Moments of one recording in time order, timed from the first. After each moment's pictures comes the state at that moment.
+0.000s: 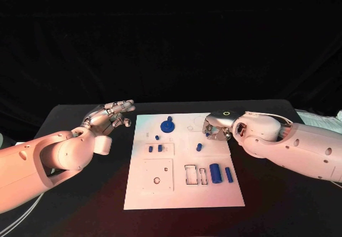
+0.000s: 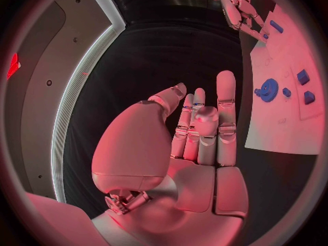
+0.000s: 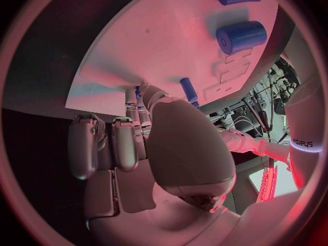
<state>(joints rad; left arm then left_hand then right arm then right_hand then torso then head) 1.19 -0.92 -0.04 1.55 0.20 -0.16 0.39 1.32 -0.14 0.44 -0.01 0.13 1.08 0.16 0.12 0.07 1.18 0.08 0.19 0.08 1.33 0.00 1.22 0.76 0.17 1.24 0.10 0.67 0.76 1.14 -0.90 0.04 1.53 -1.82 -0.09 -0.17 1.52 -0.15 0.34 0.20 0.08 1.13 0.11 0.07 0.07 1.18 0.05 0.07 0.11 1.46 -0.02 1.41 1.31 0.05 1.45 0.08 1.37 1.30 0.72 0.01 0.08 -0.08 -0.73</state>
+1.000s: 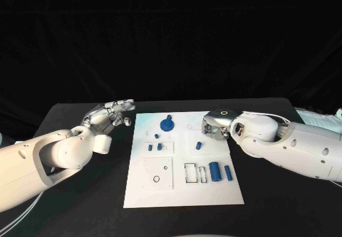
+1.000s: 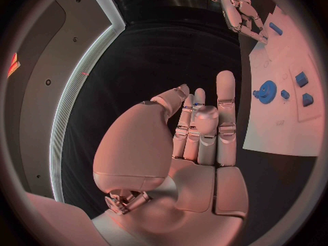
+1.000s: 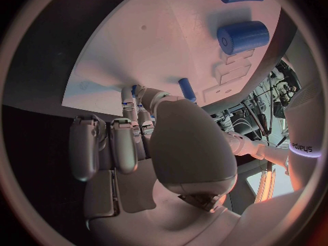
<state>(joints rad) 1.19 -0.92 -0.04 1.55 0.20 -0.15 0.38 1.34 -0.12 0.45 -0.04 0.13 1.07 0.17 0.12 0.07 1.16 0.09 0.20 0.08 1.33 0.00 1.21 0.74 0.17 1.24 0.10 0.66 0.75 1.13 -0.89 0.04 1.54 -1.86 -0.10 -0.18 1.47 -0.11 0.55 0.12 0.05 1.21 0.11 0.07 0.11 1.26 0.08 0.07 0.08 1.47 -0.03 1.41 1.31 0.05 1.46 0.07 1.38 1.31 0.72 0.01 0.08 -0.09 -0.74</state>
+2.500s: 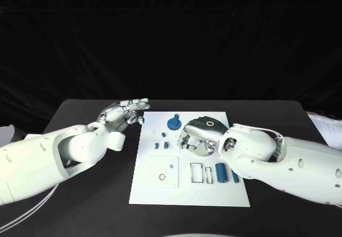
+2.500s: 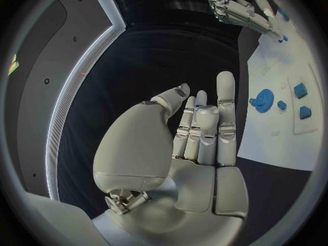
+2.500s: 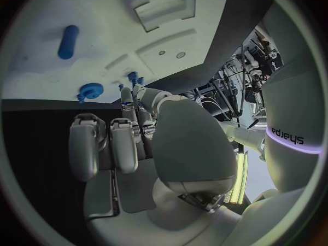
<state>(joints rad) 1.19 -0.88 -0.04 1.55 0.20 -0.15 0.36 1.34 -0.12 0.45 -0.06 0.13 1.00 0.19 0.12 0.07 1.08 0.12 0.22 0.07 1.30 0.02 1.21 0.71 0.17 1.22 0.12 0.66 0.75 1.08 -0.84 0.05 1.79 -1.81 -0.20 -0.16 1.44 -0.12 0.63 0.04 0.05 1.21 0.11 0.07 0.11 1.27 0.08 0.06 0.07 1.47 -0.02 1.41 1.31 0.05 1.46 0.07 1.38 1.31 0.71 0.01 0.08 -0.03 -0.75</state>
